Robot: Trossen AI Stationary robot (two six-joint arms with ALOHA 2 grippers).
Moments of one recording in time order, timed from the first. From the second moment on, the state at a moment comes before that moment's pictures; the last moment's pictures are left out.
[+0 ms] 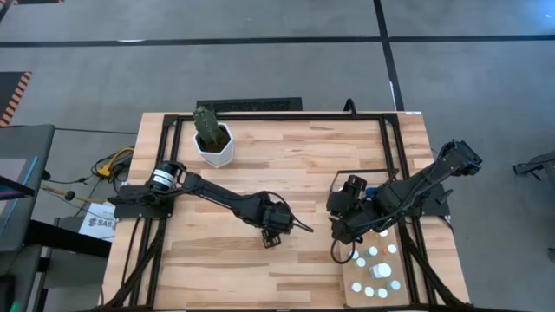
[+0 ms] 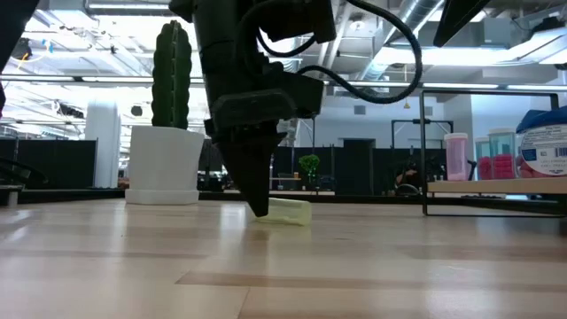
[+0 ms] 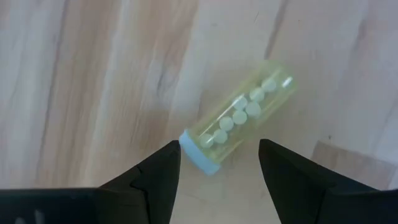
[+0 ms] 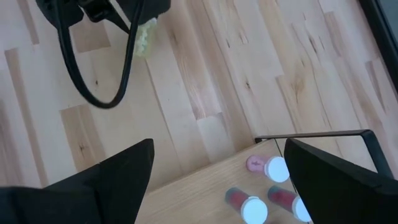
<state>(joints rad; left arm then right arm) -0.25 2.07 1.48 -0.77 -0.19 -0.51 0.51 1.49 1.41 -1.24 0.49 0.75</state>
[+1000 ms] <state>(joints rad) -0.22 2.09 1.48 -0.76 -0.16 0.09 0.51 1.49 1.41 -1.20 0.49 0.76</state>
